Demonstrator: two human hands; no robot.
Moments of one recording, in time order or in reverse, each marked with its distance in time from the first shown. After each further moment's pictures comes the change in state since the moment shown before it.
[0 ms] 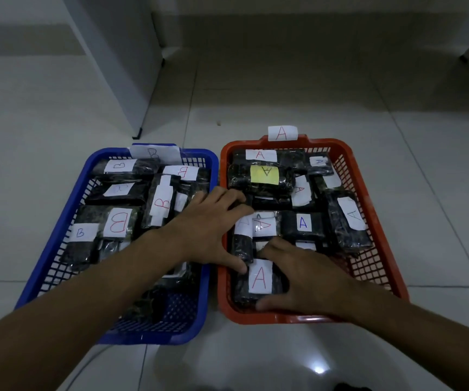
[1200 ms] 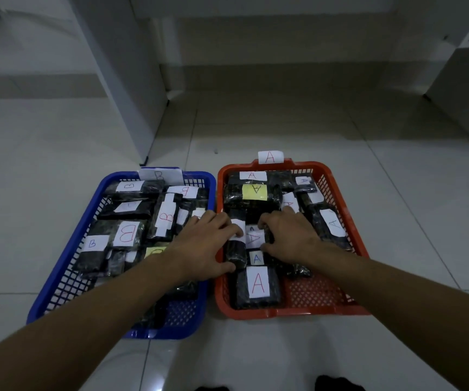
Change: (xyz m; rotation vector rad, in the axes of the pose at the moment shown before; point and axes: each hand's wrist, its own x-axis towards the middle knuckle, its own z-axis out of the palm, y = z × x) left_hand -0.025 0.020 0.005 0.000 0.078 -0.088; right_hand 0.048 0.014 -0.028 -0.292 0.170 0.258
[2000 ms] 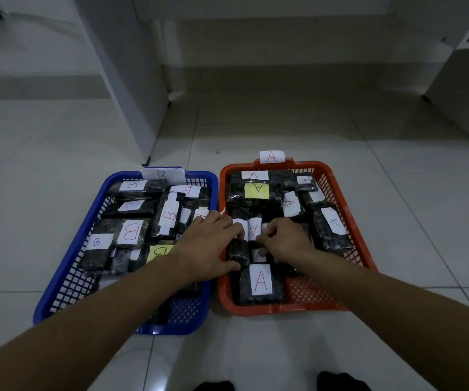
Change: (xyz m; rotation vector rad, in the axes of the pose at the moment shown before) left_hand -0.005 0.006 0.004 0.011 0.061 0.009; right_hand -0.009 -0.020 0.014 0.744 -0.003 0.418
